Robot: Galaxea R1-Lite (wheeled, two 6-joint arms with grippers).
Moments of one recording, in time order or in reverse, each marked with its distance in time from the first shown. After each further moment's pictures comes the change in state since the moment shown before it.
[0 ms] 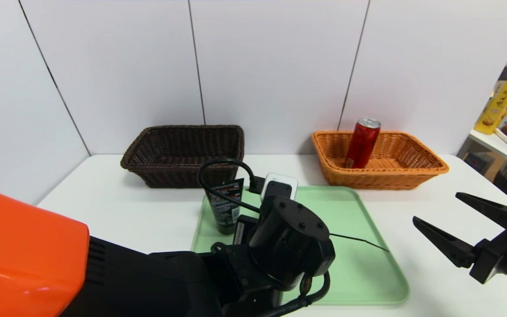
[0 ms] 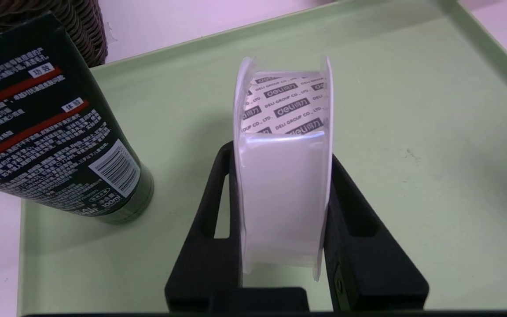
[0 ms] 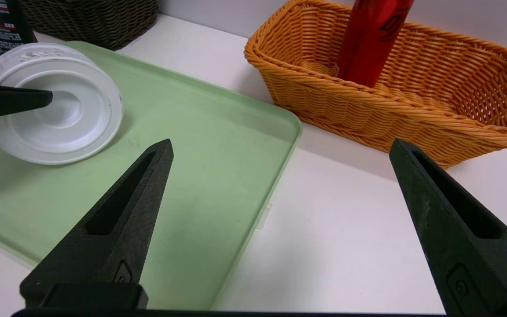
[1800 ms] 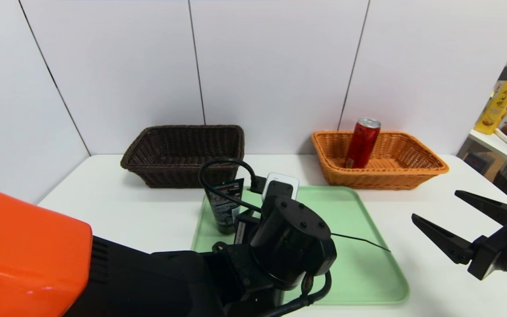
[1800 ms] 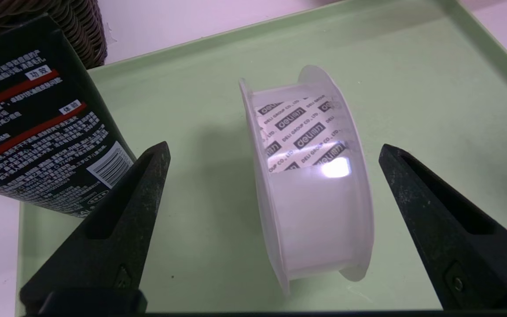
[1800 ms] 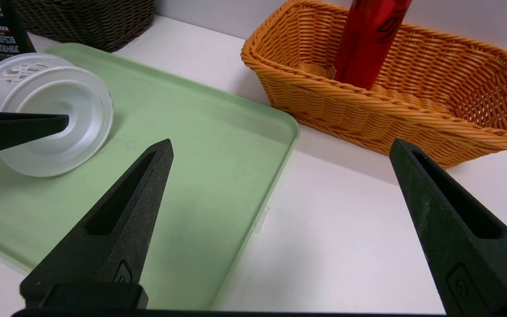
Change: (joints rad) left arm 0.002 0.009 -0.007 0.002 0.000 0.000; right arm 0.000 0.012 -0.011 -0.001 -0.005 0.000
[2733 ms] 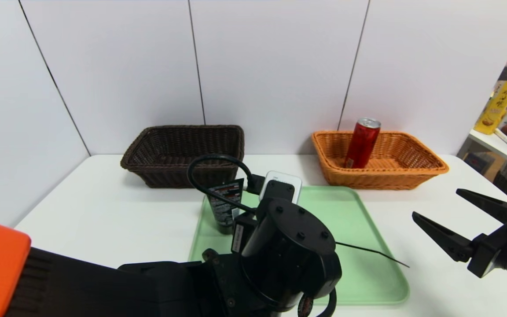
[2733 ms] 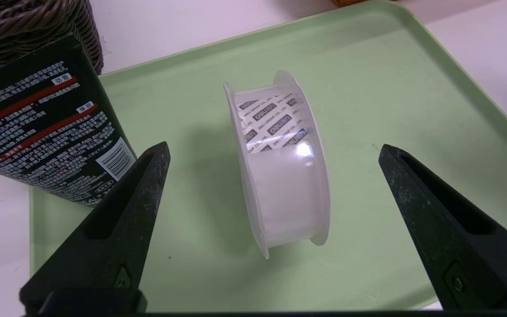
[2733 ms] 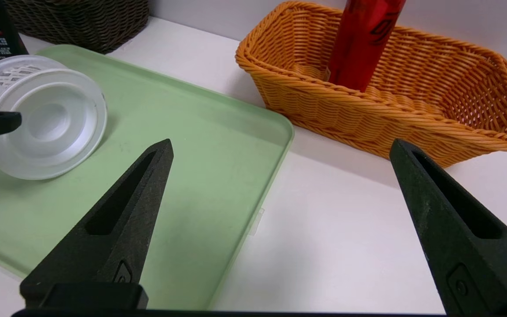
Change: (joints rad) left arm -0.045 -0.071 0.031 0.008 0.004 0.001; right arm 0.000 0.000 -0.003 0.000 -0.015 -0.003
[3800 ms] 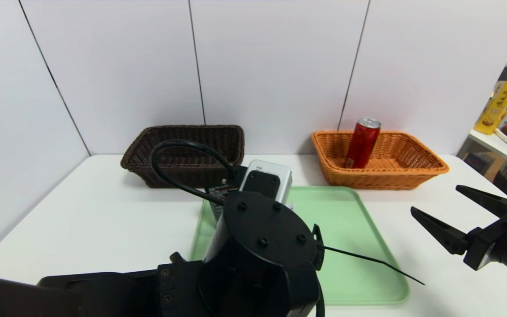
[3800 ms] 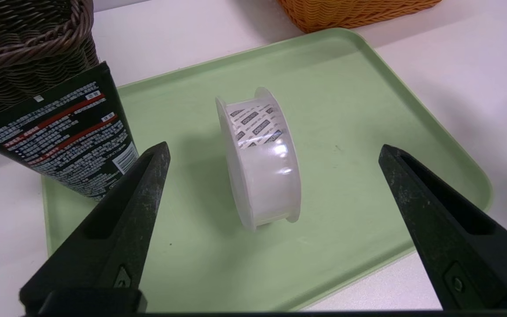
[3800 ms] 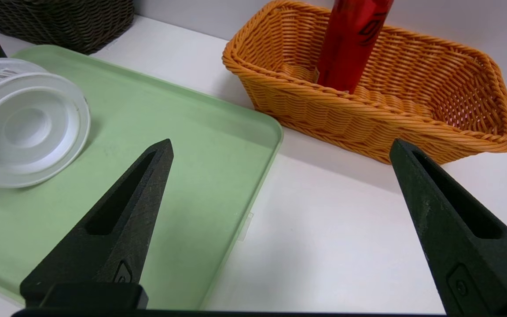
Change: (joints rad) left arm -0.047 -0.129 0.051 0.002 -0.019 0.004; right arm 0.001 0.026 -0.021 0.000 -0.027 -0.011
